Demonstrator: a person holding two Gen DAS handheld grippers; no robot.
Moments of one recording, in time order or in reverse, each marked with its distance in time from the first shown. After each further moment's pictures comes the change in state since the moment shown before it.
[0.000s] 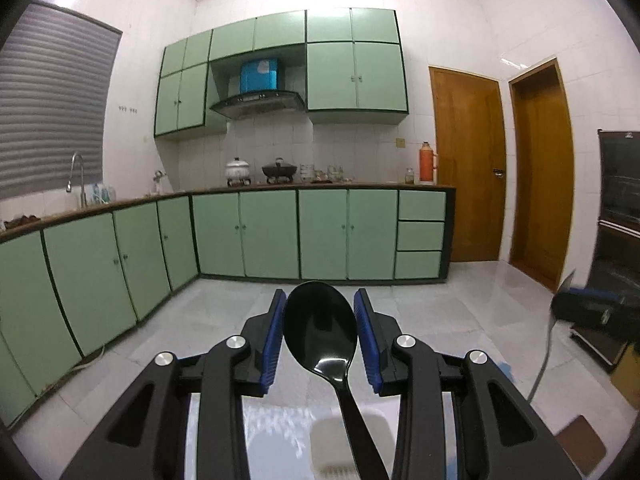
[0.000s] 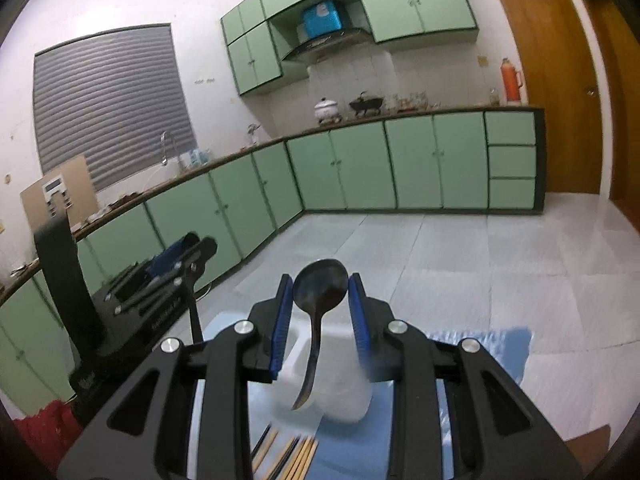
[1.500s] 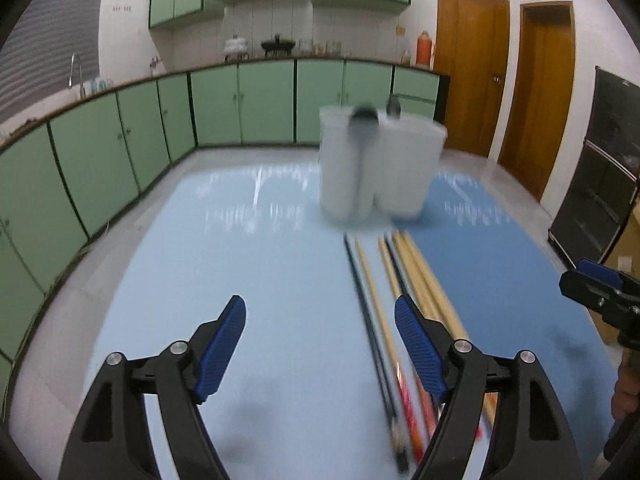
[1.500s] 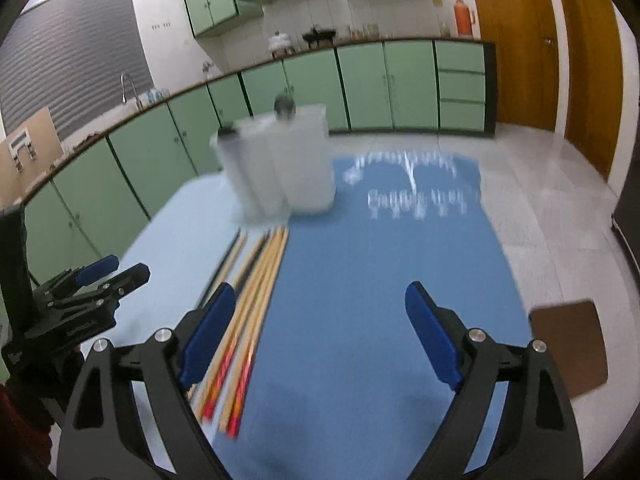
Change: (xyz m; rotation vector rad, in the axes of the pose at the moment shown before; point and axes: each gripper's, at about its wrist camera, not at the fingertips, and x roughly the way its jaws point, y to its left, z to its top) left arm -0.160 0.021 -0.192 -0.044 0.478 -0.056; right arm -0.100 0.028 -0.237 0.057 0.271 -0.152
